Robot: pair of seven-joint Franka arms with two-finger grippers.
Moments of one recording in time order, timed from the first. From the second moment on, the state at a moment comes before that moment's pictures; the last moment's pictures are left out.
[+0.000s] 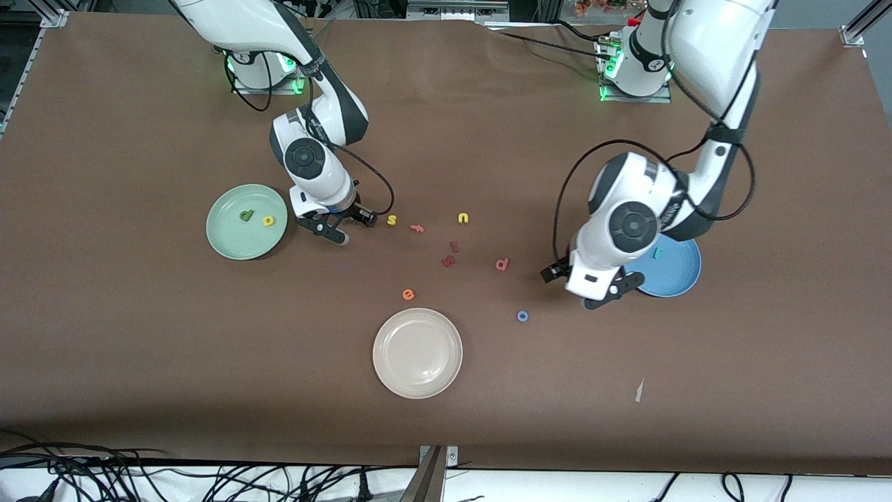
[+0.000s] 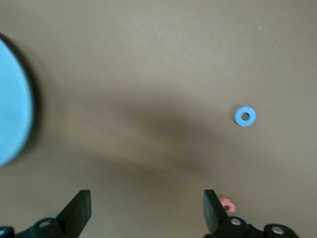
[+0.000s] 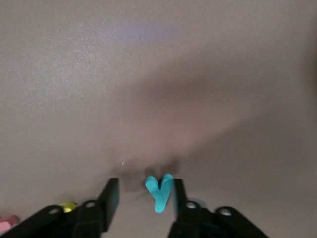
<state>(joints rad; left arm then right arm) -0.33 0.60 -0.11 -1.61 -0.02 2.08 -0.90 0.52 0.45 0.05 -2.16 0.10 2.55 0.92</state>
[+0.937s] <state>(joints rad) -0.36 0.91 -0.10 -1.31 -0.02 2.20 -0.63 0.52 0.45 0.05 -2.16 0.10 2.53 0.92</state>
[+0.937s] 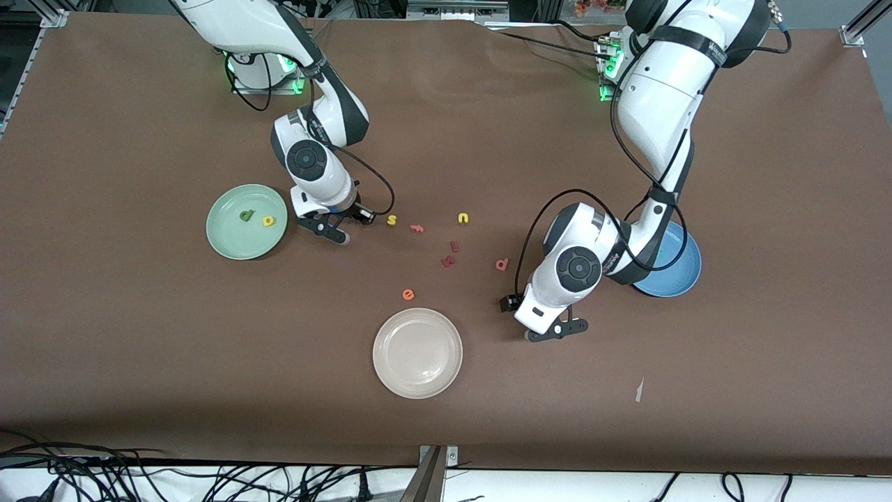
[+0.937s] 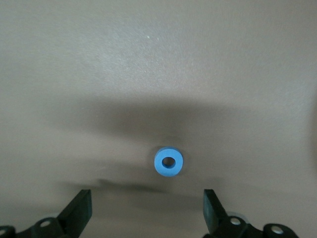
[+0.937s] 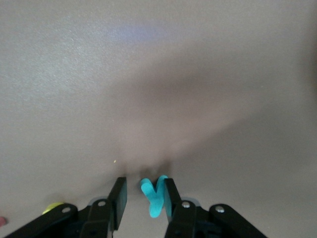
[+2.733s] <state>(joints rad) -0.43 0.98 -0.04 -1.22 0.05 2.20 -0.60 0.53 0.43 0.09 -2.17 0.09 2.50 1.15</state>
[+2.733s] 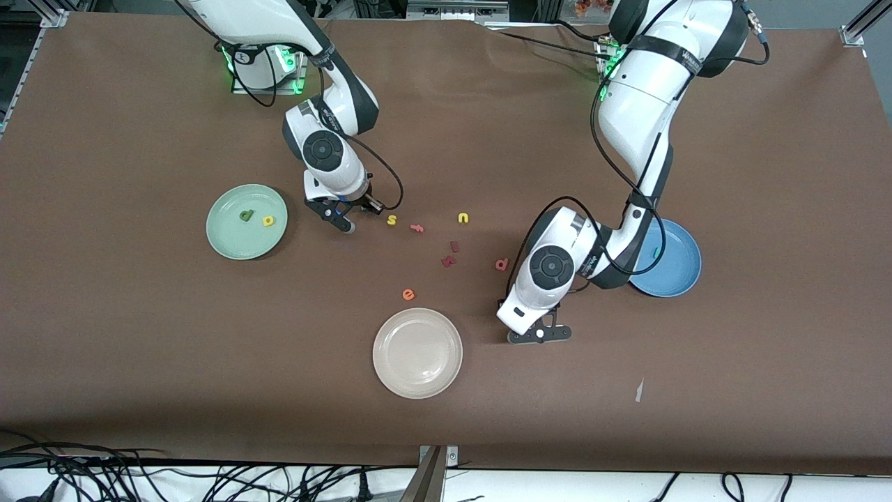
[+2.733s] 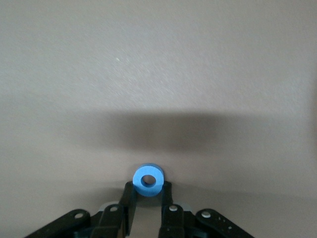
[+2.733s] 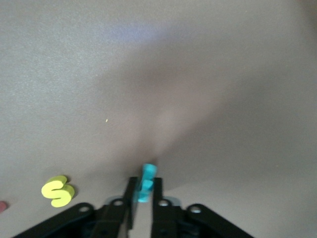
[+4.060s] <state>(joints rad) -0.04 0.35 -0.05 -2.18 0.06 2.46 0.04 0.51 0.31 -0.38 -2.16 0.05 2.19 0.23</state>
